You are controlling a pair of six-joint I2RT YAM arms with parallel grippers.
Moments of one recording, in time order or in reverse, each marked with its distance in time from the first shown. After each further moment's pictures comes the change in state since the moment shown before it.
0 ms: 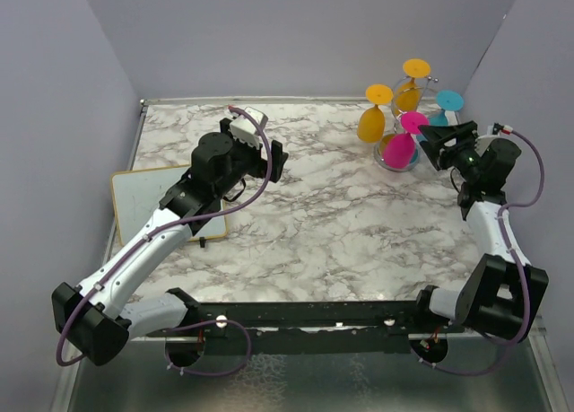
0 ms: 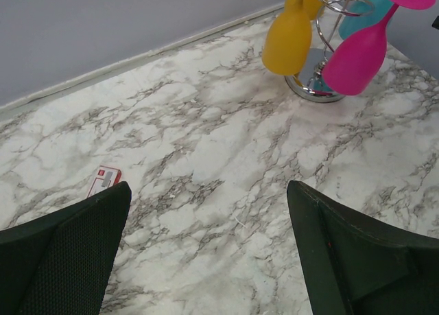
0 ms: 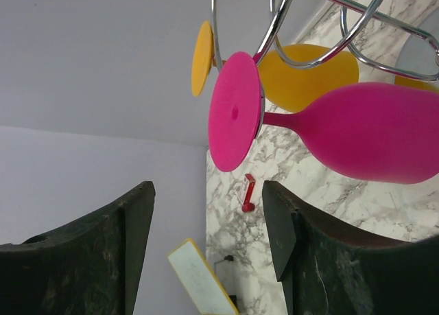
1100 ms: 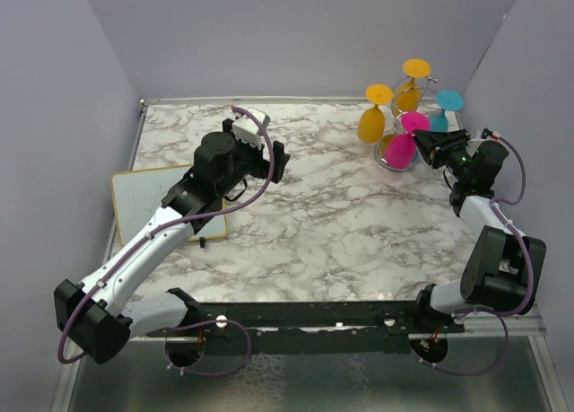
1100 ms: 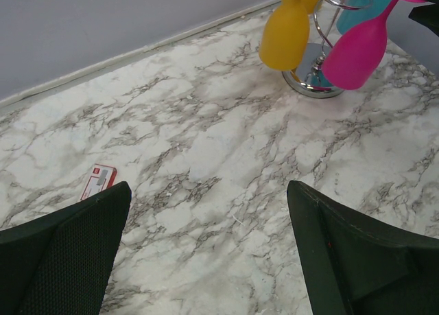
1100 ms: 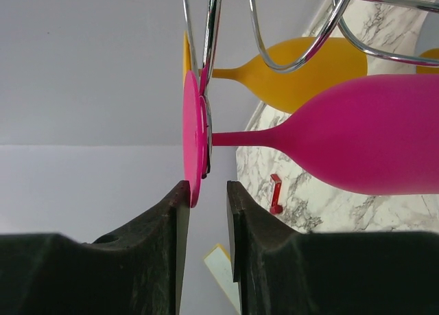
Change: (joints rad) left arm 0.000 0.019 0.000 0.000 0.016 -0.003; right arm 0.021 0.172 -0.042 0.249 -0.008 0.209
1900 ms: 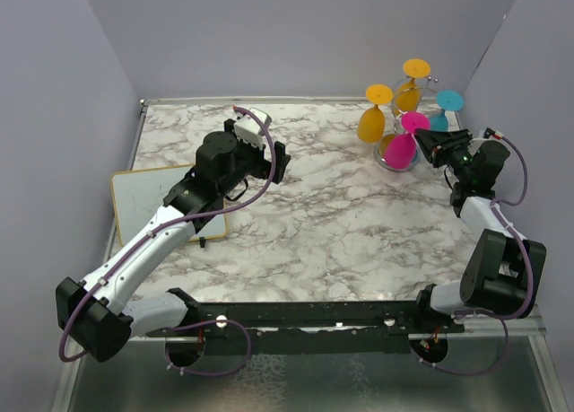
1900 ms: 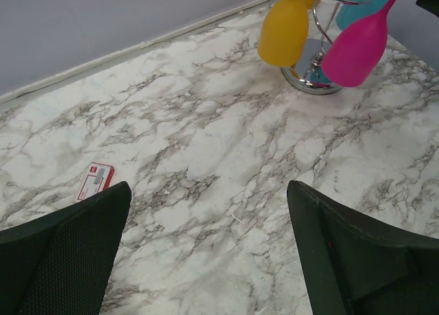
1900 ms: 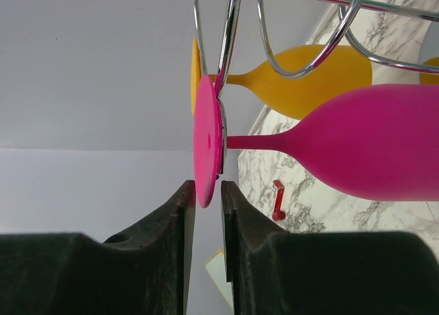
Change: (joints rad) left arm -0.003 0.011 0.000 0.000 0.005 0.000; right arm 0.000 -0.021 0.000 0.002 0.023 0.007
